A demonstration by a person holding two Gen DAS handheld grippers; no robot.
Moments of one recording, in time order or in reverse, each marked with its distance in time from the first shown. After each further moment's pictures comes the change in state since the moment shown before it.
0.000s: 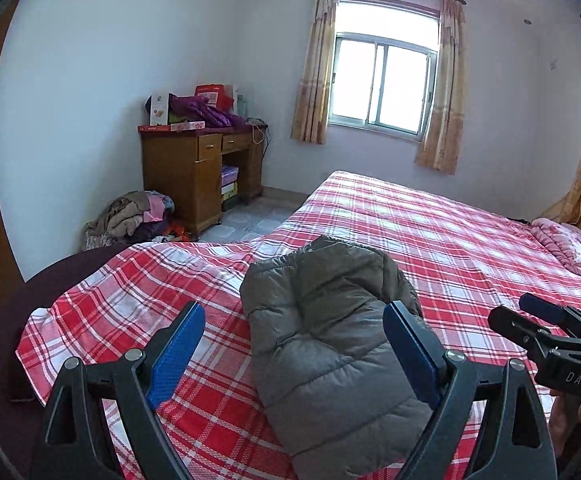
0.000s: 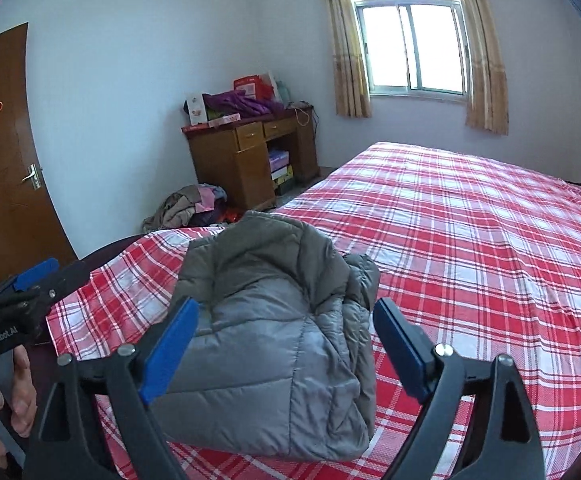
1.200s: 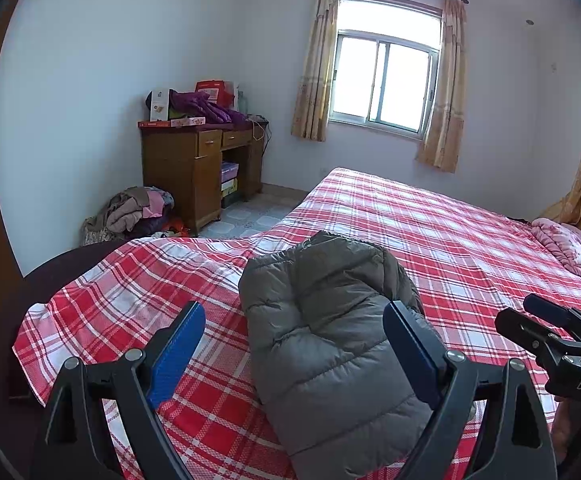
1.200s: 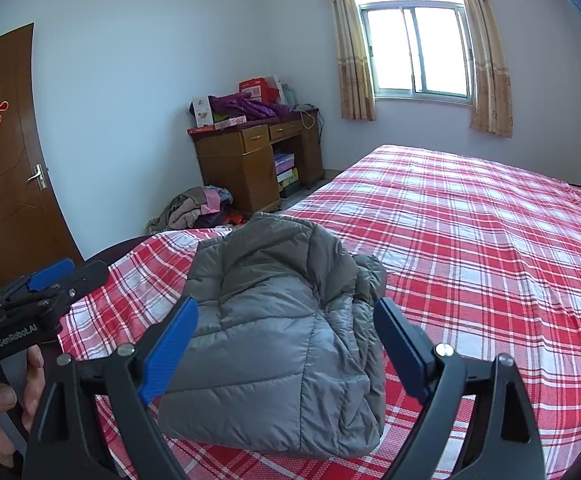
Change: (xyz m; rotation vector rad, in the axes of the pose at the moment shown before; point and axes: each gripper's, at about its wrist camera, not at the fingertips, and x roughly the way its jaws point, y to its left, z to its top) left arm 0.003 0.001 -0.005 -0.004 0.010 -0.003; right arm -0.006 0.010 -0.005 -0.003 -0.010 0.012
